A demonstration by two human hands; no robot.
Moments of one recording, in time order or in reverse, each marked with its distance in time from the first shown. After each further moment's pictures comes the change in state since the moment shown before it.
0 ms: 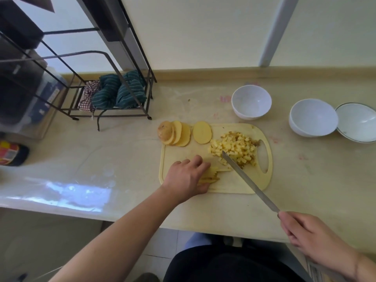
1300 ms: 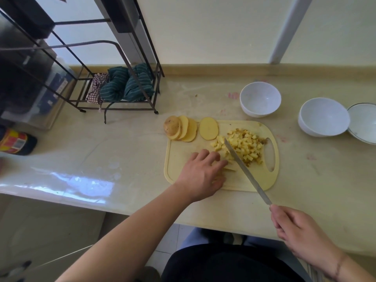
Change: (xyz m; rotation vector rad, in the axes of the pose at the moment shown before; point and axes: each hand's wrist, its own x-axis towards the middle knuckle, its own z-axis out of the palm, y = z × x) left_hand 0.007 0.022 0.000 -0.056 0.149 0.033; right_hand 0.007 -0.014 0.028 0.132 0.035 -0.021
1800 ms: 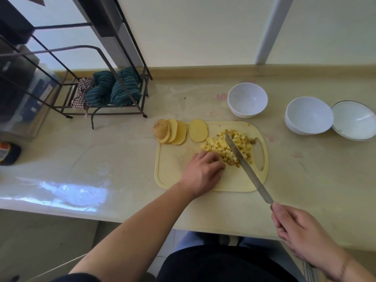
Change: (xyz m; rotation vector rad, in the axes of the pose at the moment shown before) left_hand 0.026 0.005 0.040 -0.257 0.200 0.018; right_hand -0.006 0.003 -0.014 0.129 0.015 0.054
